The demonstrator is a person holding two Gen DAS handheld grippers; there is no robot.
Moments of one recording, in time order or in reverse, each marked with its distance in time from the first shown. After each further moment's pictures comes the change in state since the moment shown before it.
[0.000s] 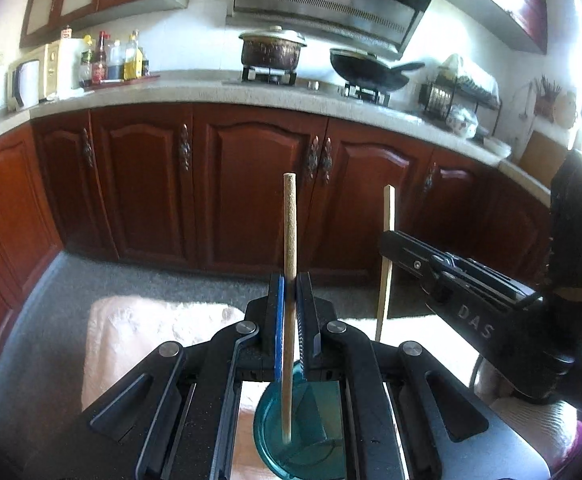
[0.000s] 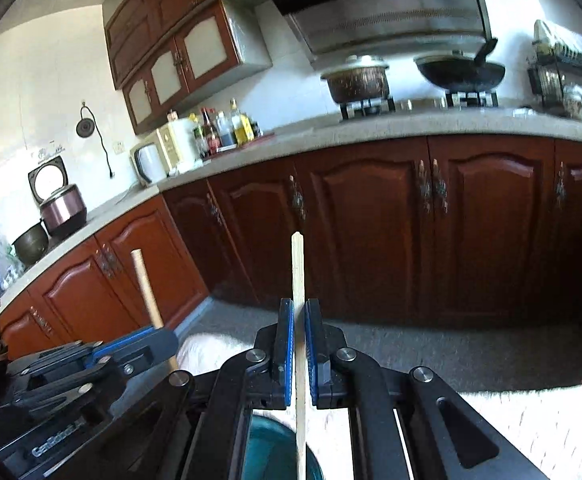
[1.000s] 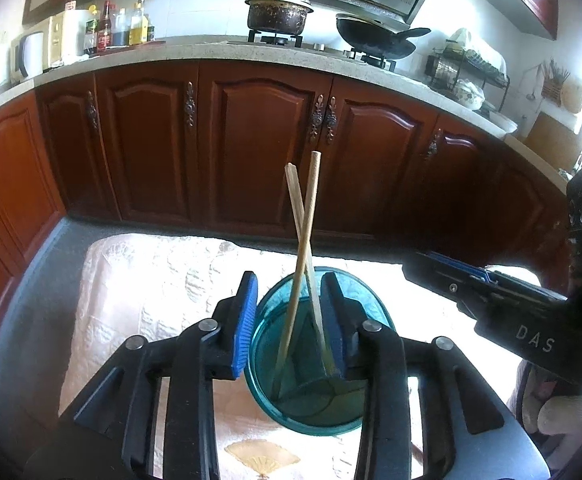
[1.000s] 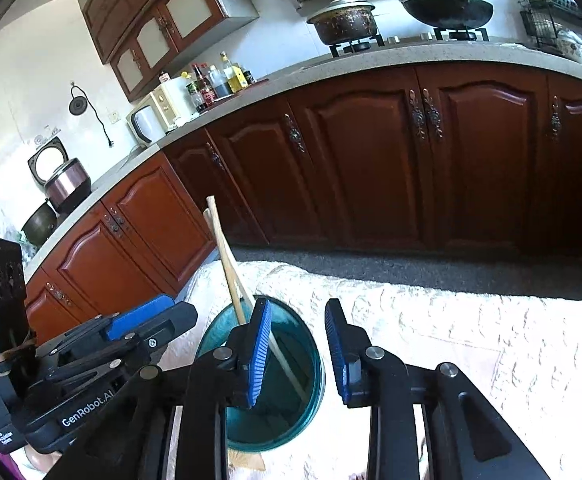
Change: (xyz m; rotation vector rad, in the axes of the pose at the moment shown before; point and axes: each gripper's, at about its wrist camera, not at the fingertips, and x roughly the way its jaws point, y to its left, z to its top) left arm -0.002 -0.007 -0.049 -0.024 0.098 0.013; right arm -0.025 -0.020 -0.048 0.076 0.192 0.030
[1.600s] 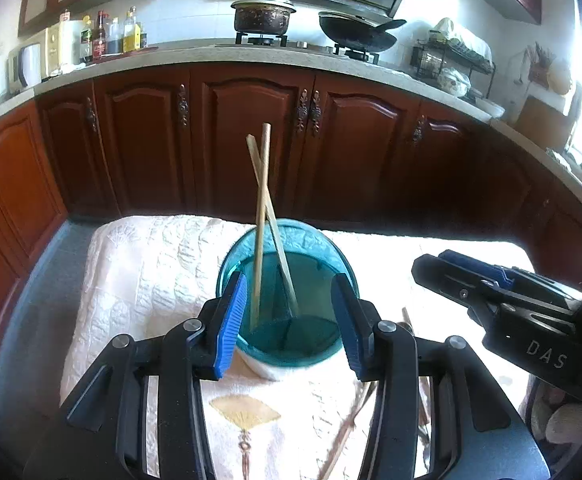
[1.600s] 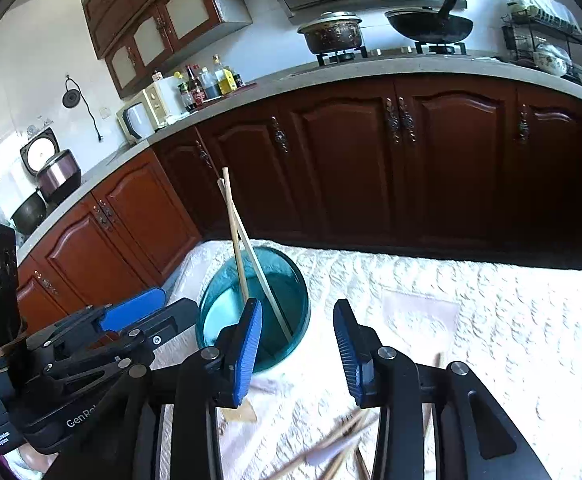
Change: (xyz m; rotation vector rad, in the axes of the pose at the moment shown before) left arm -0.038 -0.033 -0.034 0.048 0.004 0.004; right arm -0.059 0.015 -0.043 -0.020 -0.019 -0.098
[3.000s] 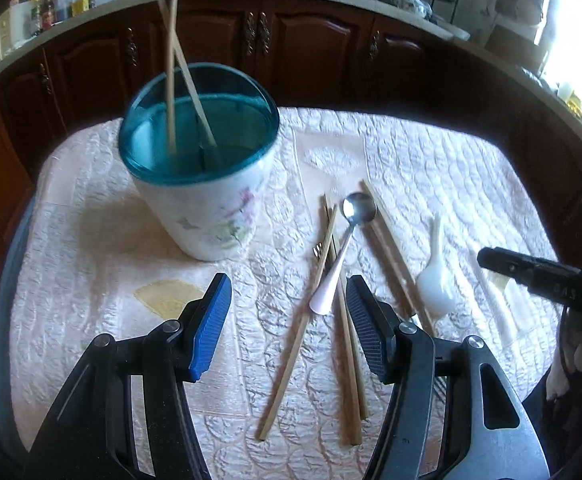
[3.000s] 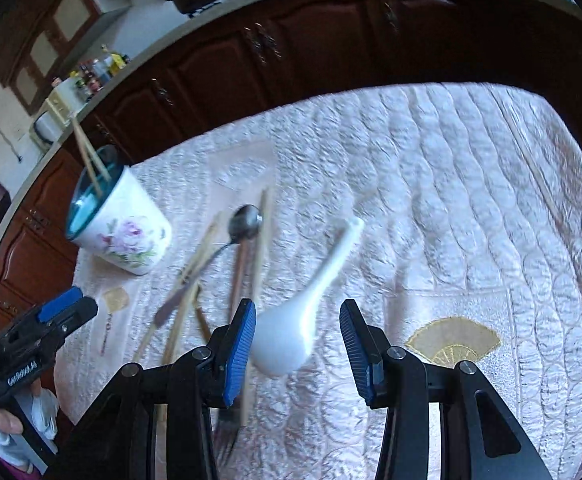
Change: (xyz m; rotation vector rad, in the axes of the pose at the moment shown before) left arm 0.021 -0.046 -0.099 0.115 0.210 -0.092; right arm -0.047 -0.137 -0.135 0.287 0.188 -0.197
